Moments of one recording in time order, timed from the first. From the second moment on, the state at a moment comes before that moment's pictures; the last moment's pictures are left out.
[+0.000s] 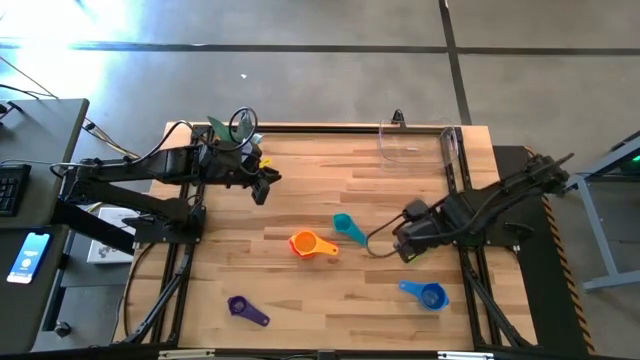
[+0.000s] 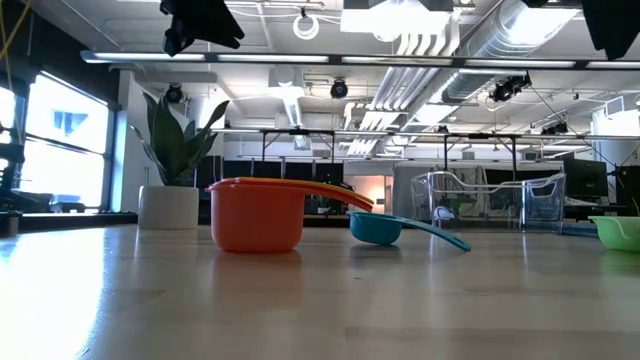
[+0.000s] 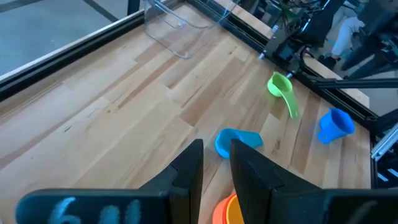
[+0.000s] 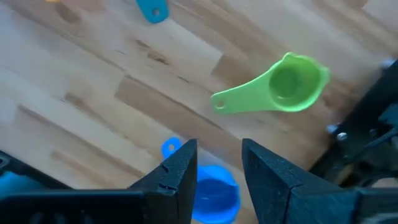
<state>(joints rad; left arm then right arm) 0.10 1.03 1.02 -0.58 -0.18 -0.52 0.45 1.36 1.31 -1.41 0.05 1.47</state>
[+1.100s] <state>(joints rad) -0.04 1.16 0.98 -0.67 0.04 -0.28 0.33 1.50 1.31 -0.84 0.27 1.42</state>
